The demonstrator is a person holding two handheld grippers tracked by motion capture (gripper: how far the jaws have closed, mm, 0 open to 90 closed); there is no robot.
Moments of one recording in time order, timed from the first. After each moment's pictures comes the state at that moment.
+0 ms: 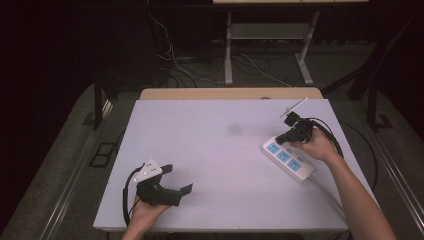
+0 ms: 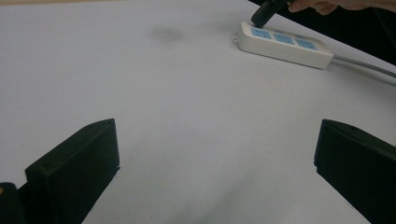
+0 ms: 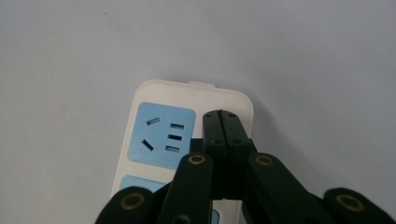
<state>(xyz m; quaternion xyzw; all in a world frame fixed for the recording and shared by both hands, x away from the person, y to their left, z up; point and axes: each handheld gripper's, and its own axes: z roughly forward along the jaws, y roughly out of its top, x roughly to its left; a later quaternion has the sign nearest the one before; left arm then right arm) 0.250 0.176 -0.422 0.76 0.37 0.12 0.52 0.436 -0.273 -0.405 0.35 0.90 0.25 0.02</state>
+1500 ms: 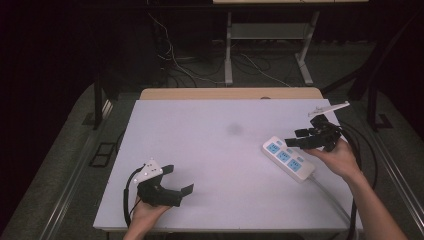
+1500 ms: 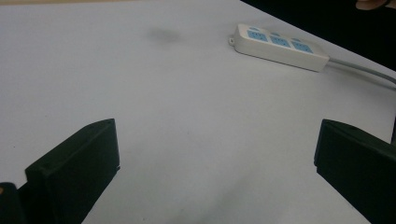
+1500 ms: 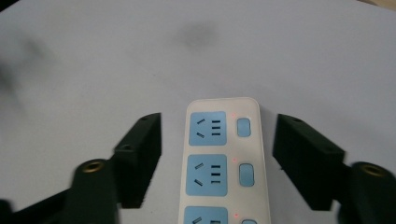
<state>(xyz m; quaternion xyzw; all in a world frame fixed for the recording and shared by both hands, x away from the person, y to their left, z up) 0.249 0.174 -0.422 0.76 0.37 0.11 0.52 0.367 -0.309 -0.360 0.42 0.82 0.38 0.06</state>
